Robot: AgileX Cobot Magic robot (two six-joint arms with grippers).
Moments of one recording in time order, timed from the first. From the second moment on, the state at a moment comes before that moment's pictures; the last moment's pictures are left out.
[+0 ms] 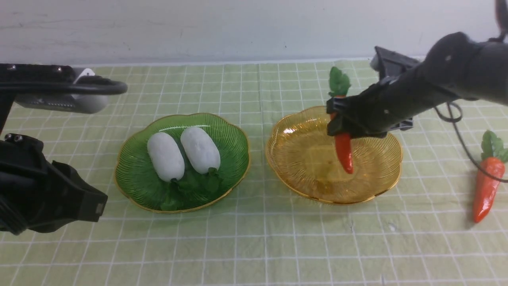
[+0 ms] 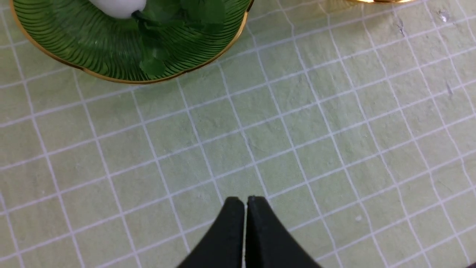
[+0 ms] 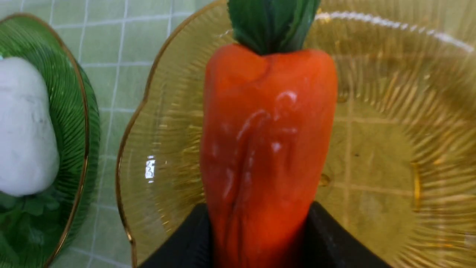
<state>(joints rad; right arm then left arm) 0.24 1.98 -1.49 0.55 0.74 -0.15 -0.25 0.98 -1.03 -0.22 1.12 0.07</state>
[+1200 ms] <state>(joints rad) -0.29 2.05 -1.54 0.17 1.22 0.04 -0.25 0.98 -1.03 -0.14 1.17 0.07</state>
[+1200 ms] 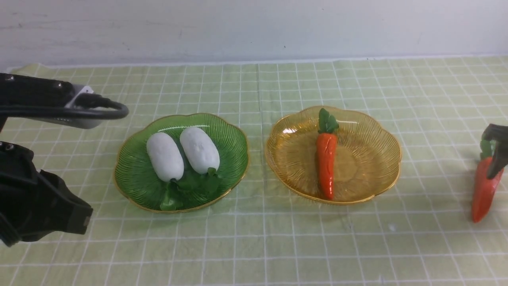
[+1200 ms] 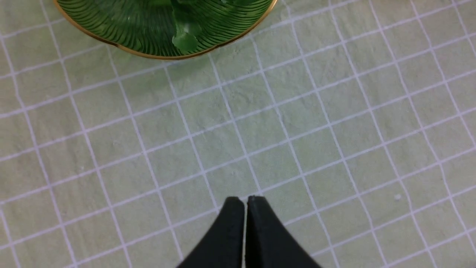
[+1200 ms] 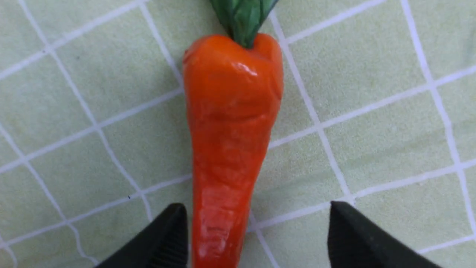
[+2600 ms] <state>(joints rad) 0.08 2.04 -1.74 0.45 1.21 -0.11 -0.25 0.98 -1.03 -0.14 1.21 0.07</state>
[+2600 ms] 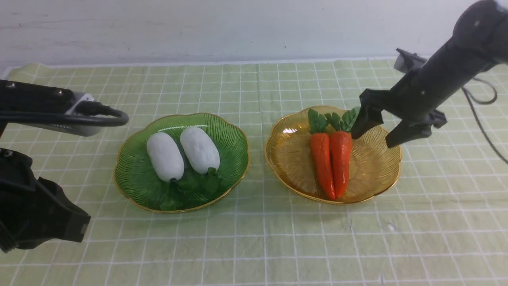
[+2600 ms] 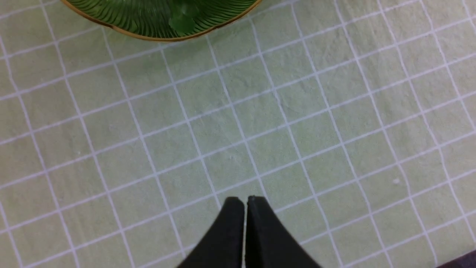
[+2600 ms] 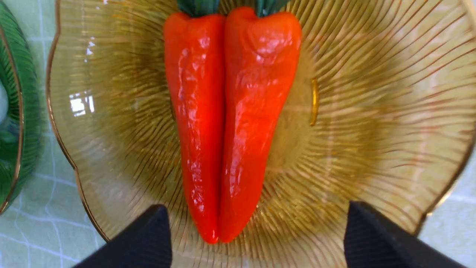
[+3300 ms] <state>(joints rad) 0.07 0.73 -0.89 0.37 0.57 -0.24 -0.25 0.98 -1.03 -0.23 1.03 0.07</state>
